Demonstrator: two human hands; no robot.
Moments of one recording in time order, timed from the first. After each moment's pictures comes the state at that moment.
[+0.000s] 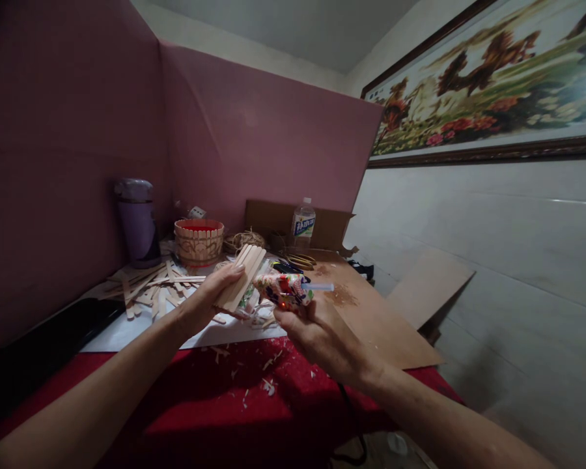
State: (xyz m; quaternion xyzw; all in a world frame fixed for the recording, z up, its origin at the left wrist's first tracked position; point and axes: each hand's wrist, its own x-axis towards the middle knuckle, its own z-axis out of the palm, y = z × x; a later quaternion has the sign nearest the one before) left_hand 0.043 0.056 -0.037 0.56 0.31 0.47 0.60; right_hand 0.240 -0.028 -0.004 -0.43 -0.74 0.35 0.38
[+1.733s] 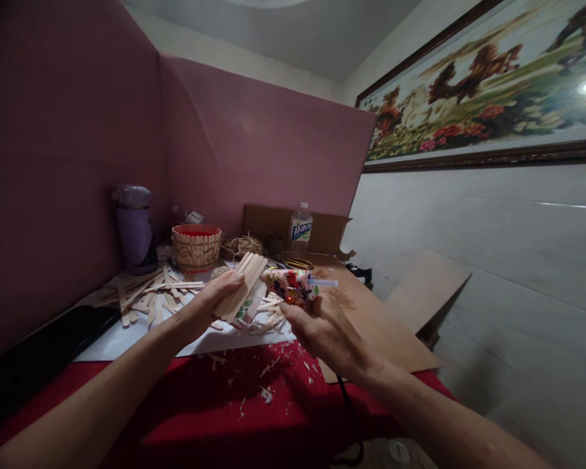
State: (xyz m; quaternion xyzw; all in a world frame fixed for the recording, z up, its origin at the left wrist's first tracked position) left_hand 0.044 0.058 -0.039 0.59 0.31 0.45 0.60; right_hand 0.248 -0.018 -0.006 -0.48 -0.72 0.34 0.37
